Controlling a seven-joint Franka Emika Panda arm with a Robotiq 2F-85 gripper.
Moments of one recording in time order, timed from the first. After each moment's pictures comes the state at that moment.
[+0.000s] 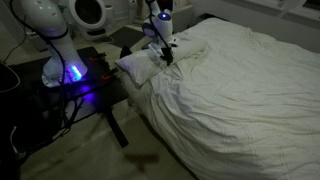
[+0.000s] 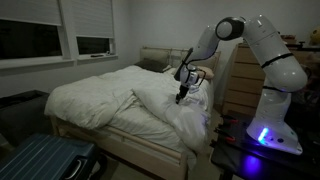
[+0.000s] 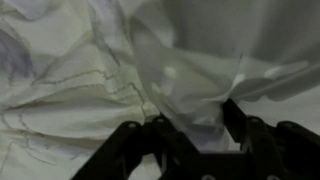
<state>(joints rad) 0.01 0.66 -0.27 -2.10 0.95 2.87 -0.98</state>
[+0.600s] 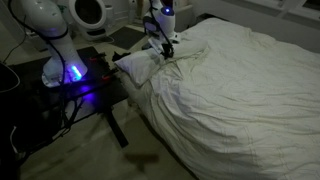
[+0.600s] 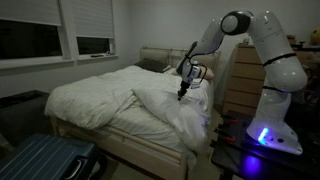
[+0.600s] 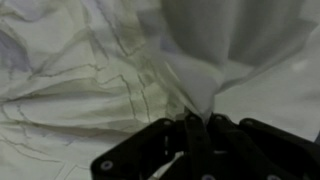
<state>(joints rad) 0.01 0.55 -0.31 -2.14 0.91 2.72 -0.97</state>
